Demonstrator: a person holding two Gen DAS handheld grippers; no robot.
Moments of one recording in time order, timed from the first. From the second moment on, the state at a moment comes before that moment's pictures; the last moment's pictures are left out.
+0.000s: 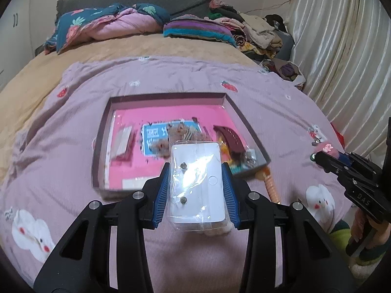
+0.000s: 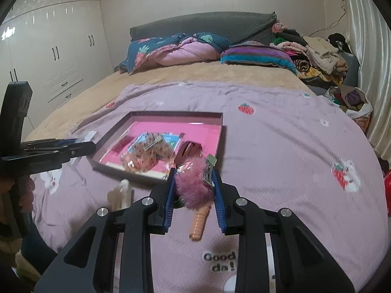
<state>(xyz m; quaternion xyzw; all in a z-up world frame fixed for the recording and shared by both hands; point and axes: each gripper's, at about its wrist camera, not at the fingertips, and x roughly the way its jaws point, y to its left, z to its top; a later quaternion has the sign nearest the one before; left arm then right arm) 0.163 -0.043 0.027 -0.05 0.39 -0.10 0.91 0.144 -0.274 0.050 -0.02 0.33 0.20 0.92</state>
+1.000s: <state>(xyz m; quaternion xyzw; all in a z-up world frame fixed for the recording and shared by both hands) 0.251 0.020 -0.022 -0.08 0.43 -0.03 0.90 0.264 -0.205 0.036 -0.03 0.36 0.21 0.91</state>
